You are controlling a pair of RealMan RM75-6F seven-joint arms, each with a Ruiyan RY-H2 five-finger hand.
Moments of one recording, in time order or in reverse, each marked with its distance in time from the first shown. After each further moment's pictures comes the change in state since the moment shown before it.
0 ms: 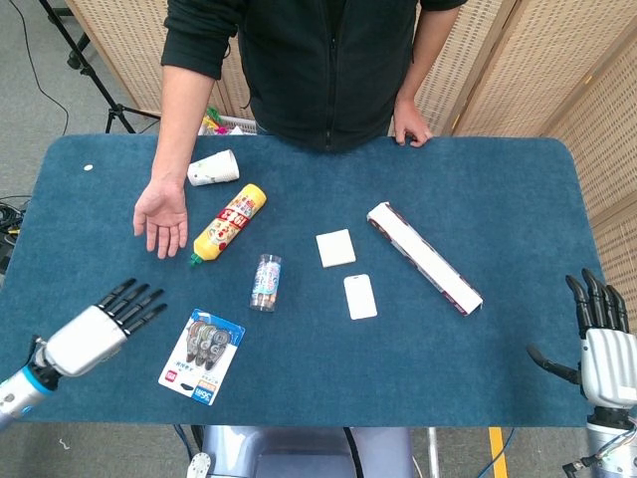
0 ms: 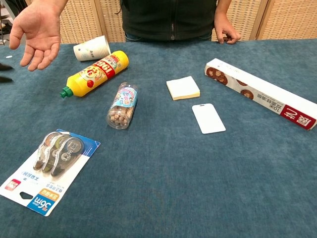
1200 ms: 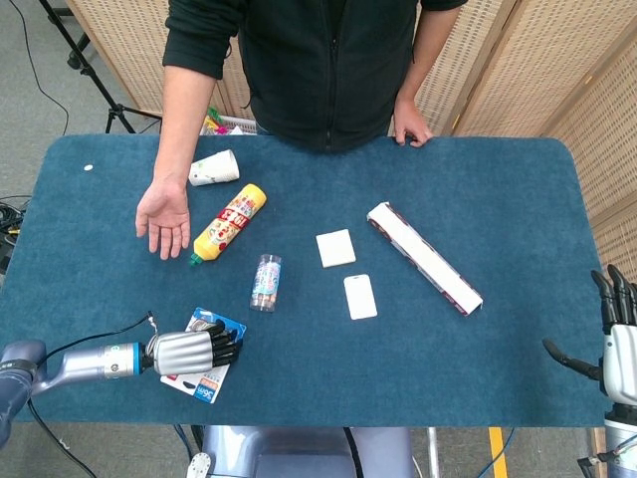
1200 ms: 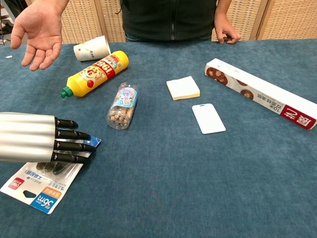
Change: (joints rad) left arm -0.340 -0.380 0.243 0.461 0.183 0.017 0.059; right arm -0.008 0.041 0.033 -0.001 0.059 -0.006 0.085
